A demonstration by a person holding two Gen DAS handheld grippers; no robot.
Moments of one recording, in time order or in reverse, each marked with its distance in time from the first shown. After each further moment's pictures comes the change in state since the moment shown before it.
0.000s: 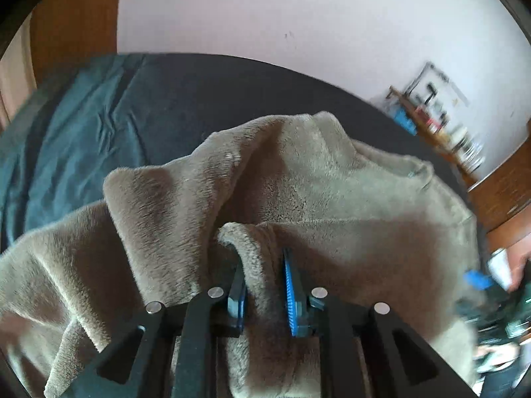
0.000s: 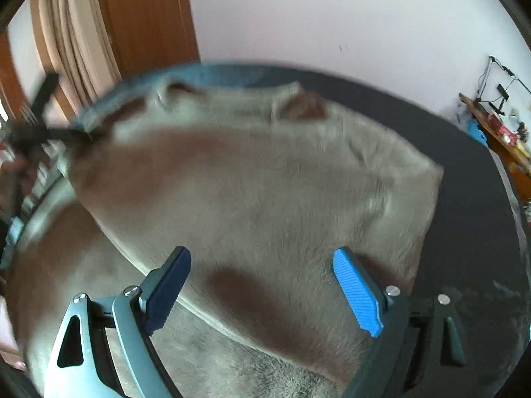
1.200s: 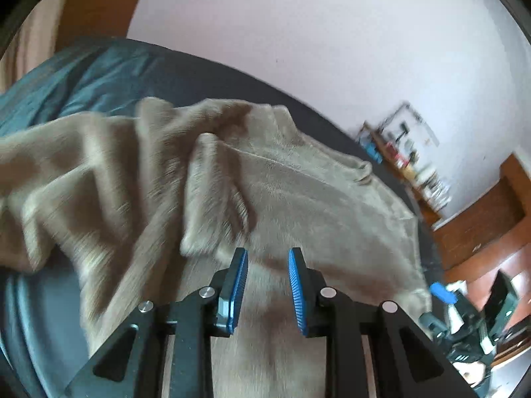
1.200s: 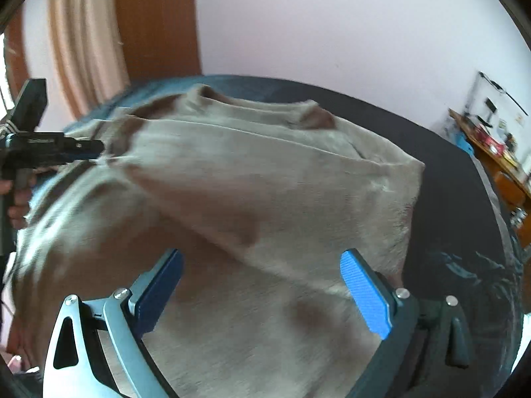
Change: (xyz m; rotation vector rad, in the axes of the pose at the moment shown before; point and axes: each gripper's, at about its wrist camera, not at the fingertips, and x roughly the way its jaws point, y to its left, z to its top) left arm -0.089 -0.003 -0.116 -0.138 -0.179 -0.123; right arm -0.070 0.059 -0.041 -0.024 -0.127 0.007
